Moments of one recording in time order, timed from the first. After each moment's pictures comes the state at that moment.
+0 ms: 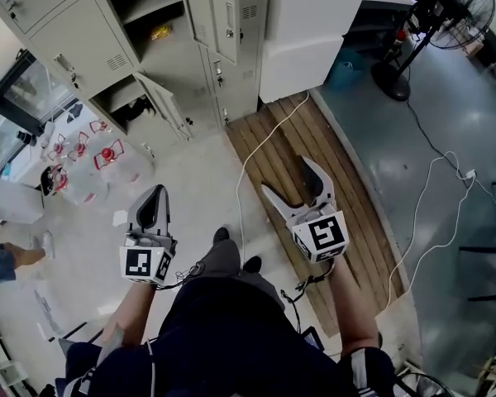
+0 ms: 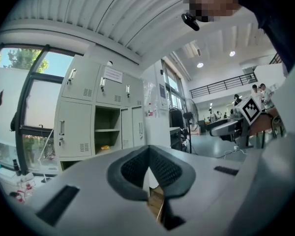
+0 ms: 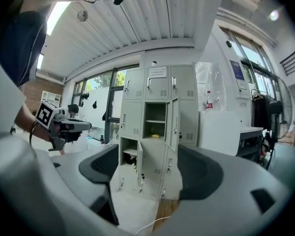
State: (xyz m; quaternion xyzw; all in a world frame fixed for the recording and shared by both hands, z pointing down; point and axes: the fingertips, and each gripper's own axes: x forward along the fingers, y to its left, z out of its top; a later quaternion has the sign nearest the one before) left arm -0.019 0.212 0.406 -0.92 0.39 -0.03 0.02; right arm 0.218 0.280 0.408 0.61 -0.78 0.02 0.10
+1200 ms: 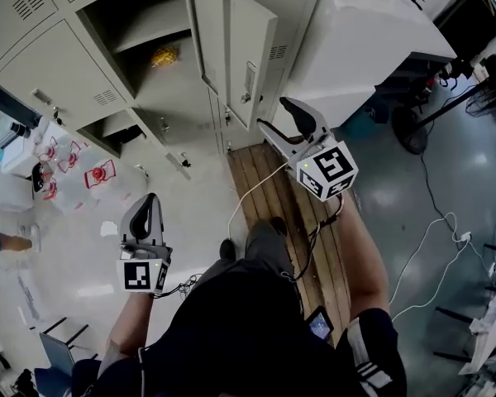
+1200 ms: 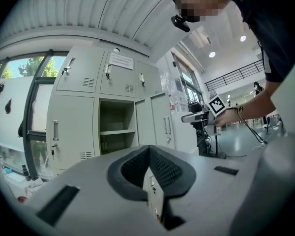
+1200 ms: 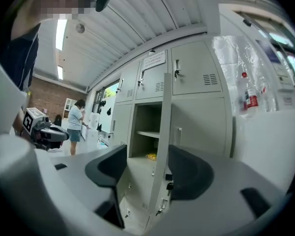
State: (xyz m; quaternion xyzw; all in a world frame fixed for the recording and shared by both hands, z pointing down) left arm 0.056 -0.008 0.422 -0.87 0.48 -0.06 0.03; right arm 0.324 -0.105 0.372 0.48 -0.88 -0.03 0.07
